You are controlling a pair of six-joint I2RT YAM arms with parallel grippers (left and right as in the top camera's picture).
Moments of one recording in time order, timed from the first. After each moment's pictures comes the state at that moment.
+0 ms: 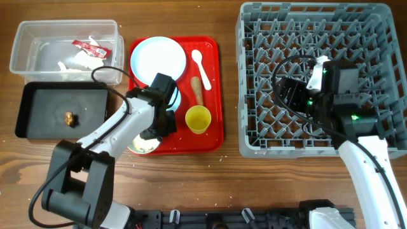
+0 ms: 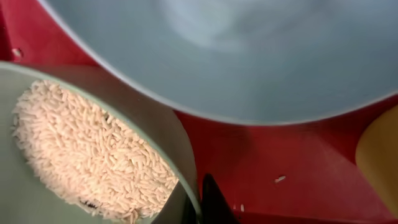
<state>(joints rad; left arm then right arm) -0.37 1.68 1.01 -0.90 -0.01 -0.54 0.07 1.18 1.01 -0.72 -0.17 0.33</state>
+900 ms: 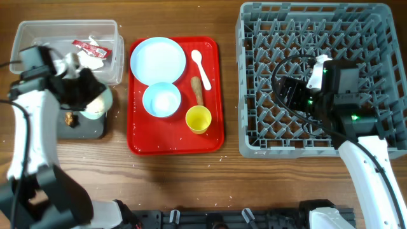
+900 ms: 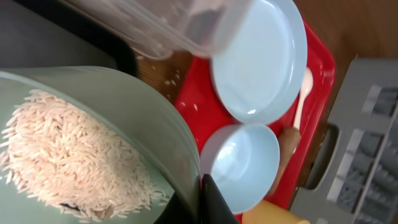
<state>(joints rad) 0.37 1.61 1.26 -0.87 0.50 -0.25 0.07 1.18 1.01 -0.70 -0.16 0.32</state>
